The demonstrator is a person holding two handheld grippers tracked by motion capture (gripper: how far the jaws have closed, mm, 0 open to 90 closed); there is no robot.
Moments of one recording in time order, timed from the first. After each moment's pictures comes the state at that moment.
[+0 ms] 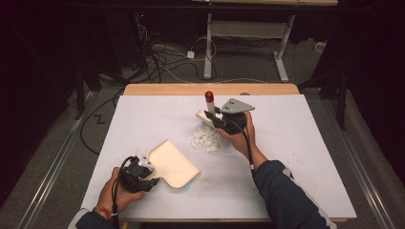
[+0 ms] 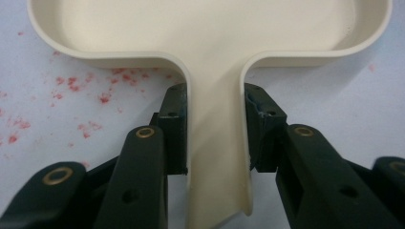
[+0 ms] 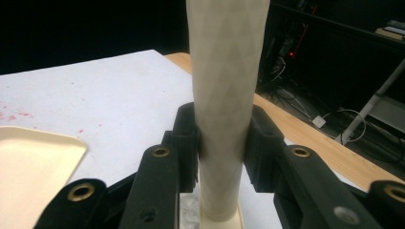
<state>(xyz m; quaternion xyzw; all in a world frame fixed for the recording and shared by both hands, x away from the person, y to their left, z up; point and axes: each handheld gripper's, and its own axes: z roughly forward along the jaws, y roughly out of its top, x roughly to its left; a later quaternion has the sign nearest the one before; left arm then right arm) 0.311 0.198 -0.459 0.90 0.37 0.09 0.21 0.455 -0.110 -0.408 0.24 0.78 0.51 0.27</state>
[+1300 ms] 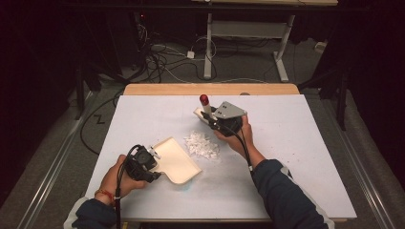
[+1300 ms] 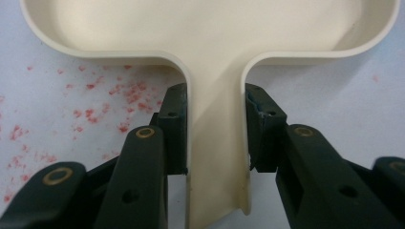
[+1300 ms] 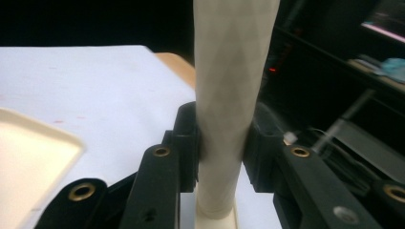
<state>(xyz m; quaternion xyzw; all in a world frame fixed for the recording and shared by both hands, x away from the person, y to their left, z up) 0.343 0.187 -0.443 0.93 0.34 0.05 0.16 0.449 -0.096 -0.409 0.19 0.79 0.49 0.33</state>
